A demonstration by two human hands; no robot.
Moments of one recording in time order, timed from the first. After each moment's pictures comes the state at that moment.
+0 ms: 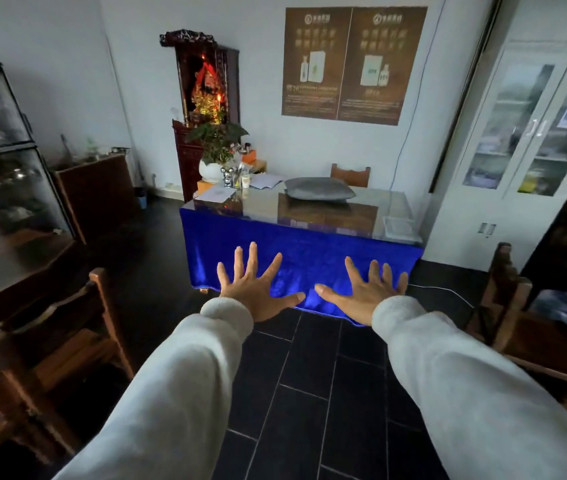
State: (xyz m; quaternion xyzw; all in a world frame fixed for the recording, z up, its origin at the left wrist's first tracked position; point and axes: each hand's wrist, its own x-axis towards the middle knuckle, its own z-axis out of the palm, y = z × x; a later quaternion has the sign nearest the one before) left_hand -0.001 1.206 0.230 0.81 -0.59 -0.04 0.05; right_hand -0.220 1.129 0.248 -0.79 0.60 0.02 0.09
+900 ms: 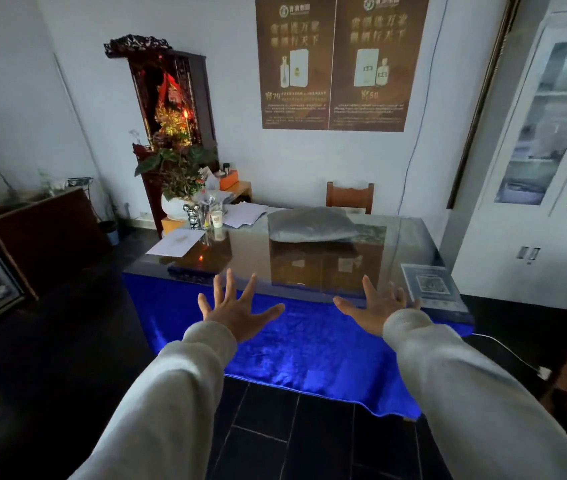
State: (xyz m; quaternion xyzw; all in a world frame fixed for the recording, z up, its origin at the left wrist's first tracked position) left_hand 0.141 0.687 0.212 0.82 -0.55 -0.10 0.08; right_hand -0.125 0.574 0.215 -0.75 0.64 0.03 0.16
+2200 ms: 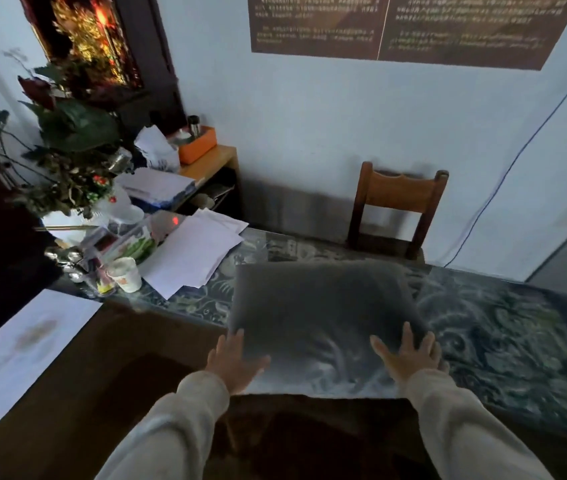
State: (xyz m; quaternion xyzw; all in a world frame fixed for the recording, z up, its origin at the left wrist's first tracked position) left_hand 0.417 -0.153 0.000 0.84 -0.41 -0.34 0.06; right_hand 0.114 -0.299 -0.010 -0.63 0.72 0.09 0.27
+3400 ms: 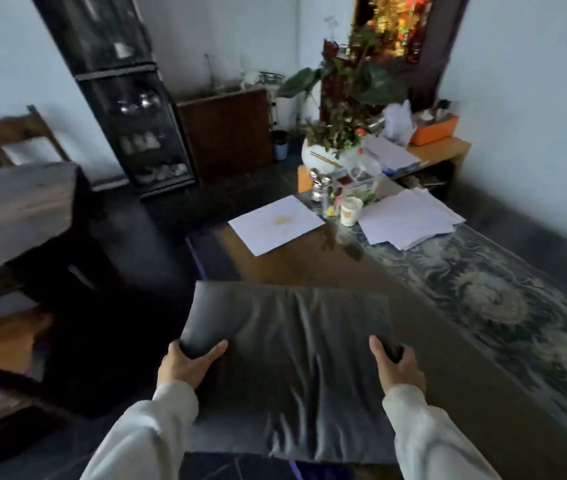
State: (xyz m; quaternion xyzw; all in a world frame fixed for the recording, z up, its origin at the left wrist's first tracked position) left_hand 0.449 0.334 0.024 0.86 0.20 -0.17 0.43; right_hand 0.319 -0.013 -0.022 -0.70 0.53 -0.05 0.48
